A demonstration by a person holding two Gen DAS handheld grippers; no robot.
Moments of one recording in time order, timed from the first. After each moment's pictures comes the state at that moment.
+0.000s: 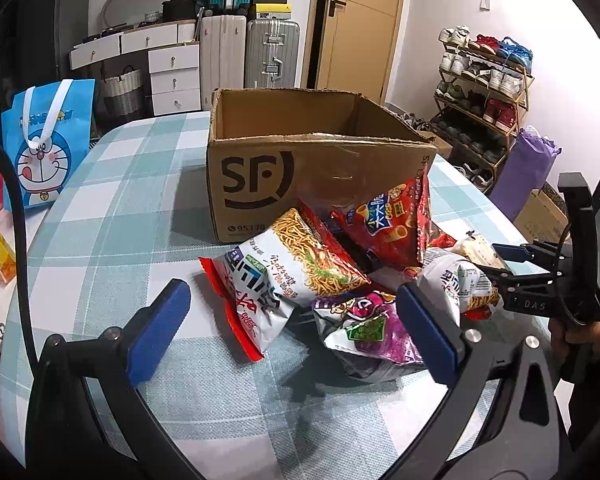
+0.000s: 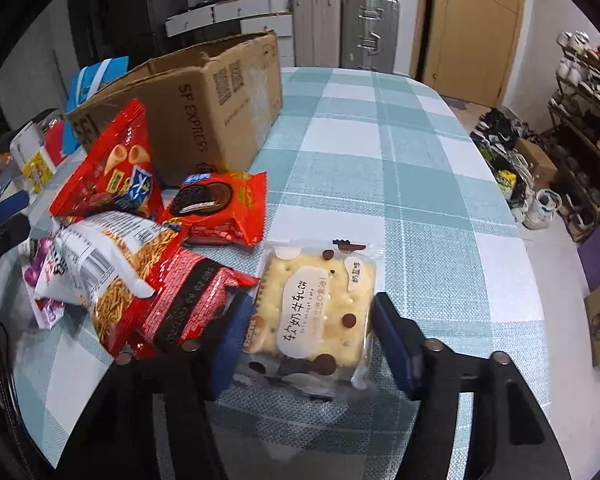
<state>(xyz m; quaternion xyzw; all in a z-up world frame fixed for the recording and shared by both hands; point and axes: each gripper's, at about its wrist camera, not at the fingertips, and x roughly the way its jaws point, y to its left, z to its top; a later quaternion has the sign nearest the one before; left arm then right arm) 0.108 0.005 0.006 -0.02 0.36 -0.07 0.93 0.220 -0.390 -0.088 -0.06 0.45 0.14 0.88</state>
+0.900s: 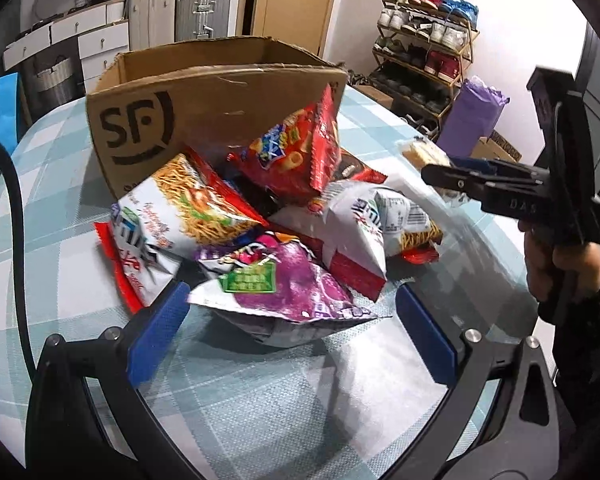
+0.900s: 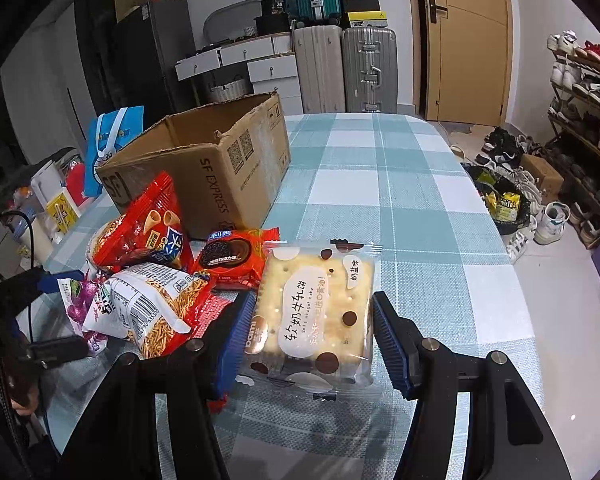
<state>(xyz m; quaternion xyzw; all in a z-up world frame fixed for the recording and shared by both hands) 0.102 -0.056 -0.024 0.01 0.41 -0.18 0.89 0.205 -0.405 -0.053 -0.01 0.39 0.16 0.91</state>
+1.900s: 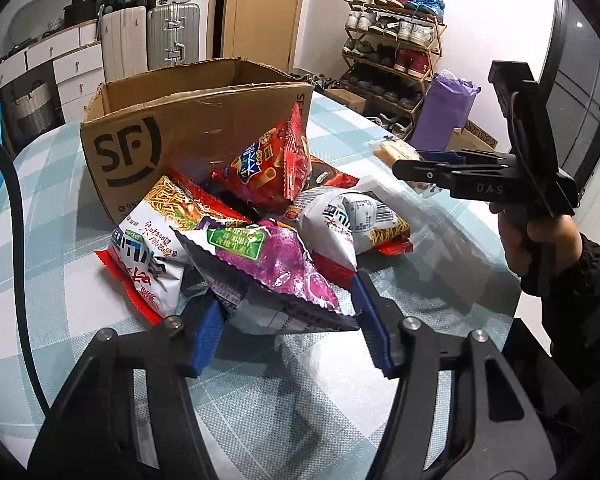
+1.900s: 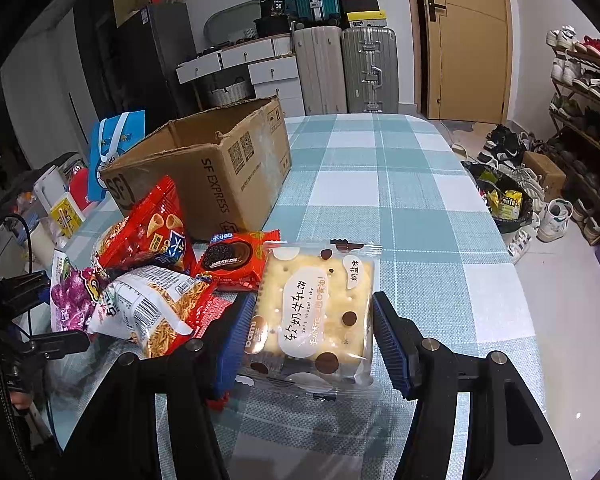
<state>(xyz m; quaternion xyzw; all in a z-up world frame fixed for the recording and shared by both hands) 0.093 -0.057 -0.011 0.02 0.39 -0.24 0.89 0.204 -0.408 -0.051 0.00 0.39 0.17 0.90</state>
